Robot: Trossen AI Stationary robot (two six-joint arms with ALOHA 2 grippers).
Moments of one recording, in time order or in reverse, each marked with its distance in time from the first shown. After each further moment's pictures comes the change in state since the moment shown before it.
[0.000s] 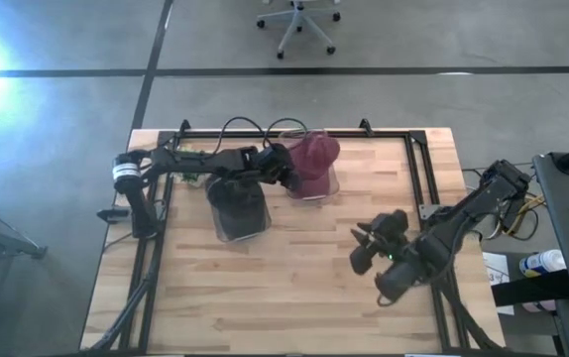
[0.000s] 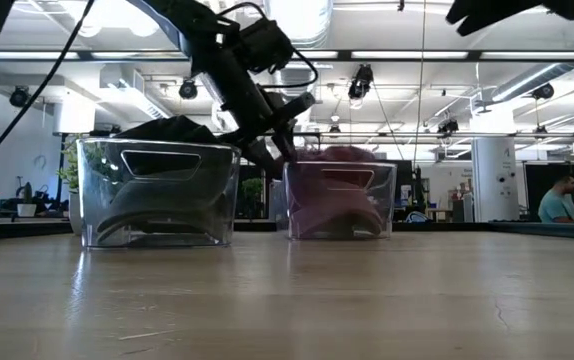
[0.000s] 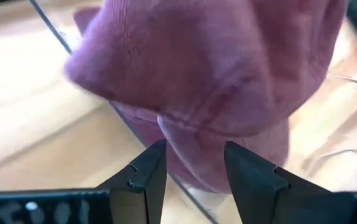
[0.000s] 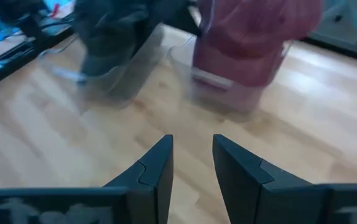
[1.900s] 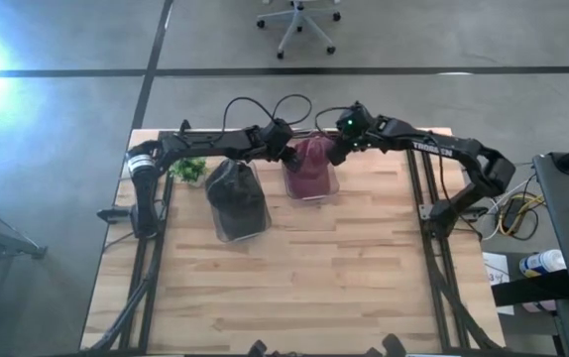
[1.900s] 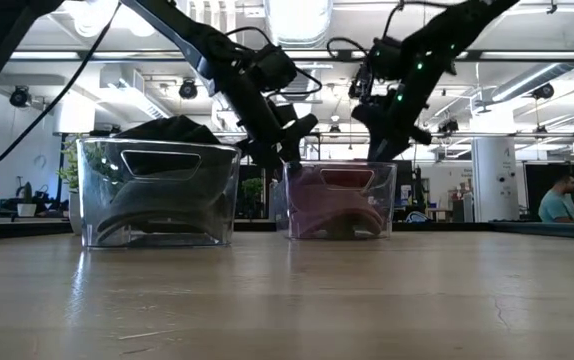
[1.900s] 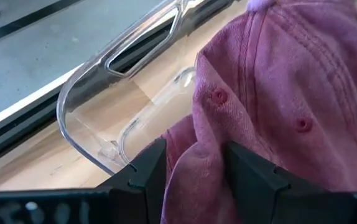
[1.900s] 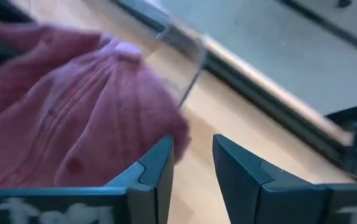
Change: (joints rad) left arm 0.153 0.121 0.145 0.031 0.010 0.375; right arm -1.315 0.108 -0.131 0.677 -0.828 -1.307
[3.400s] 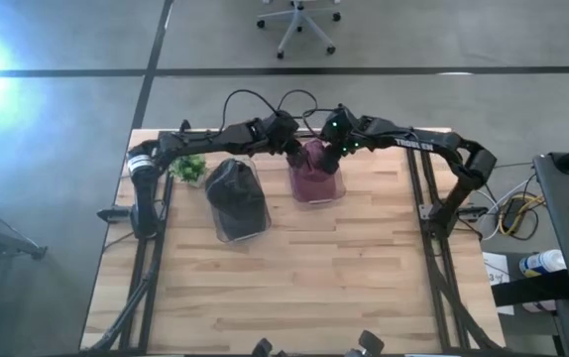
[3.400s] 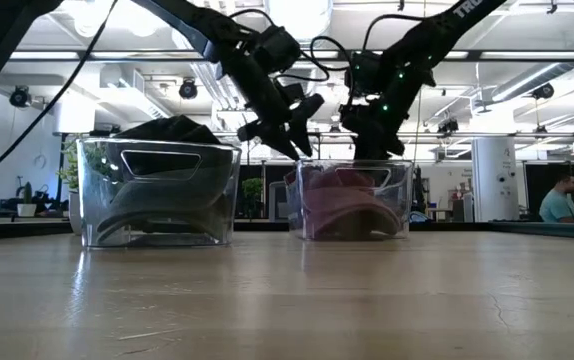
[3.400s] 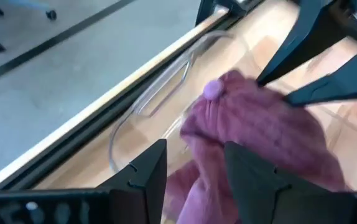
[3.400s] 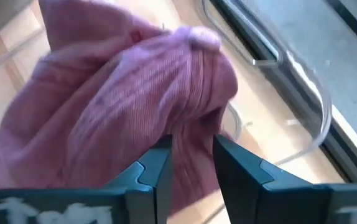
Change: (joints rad) left arm -0.006 -0.003 0.113 -0.042 -0.014 0.083; right arm 0.027 0.153 0.098 -0.023 -0.139 -0.235
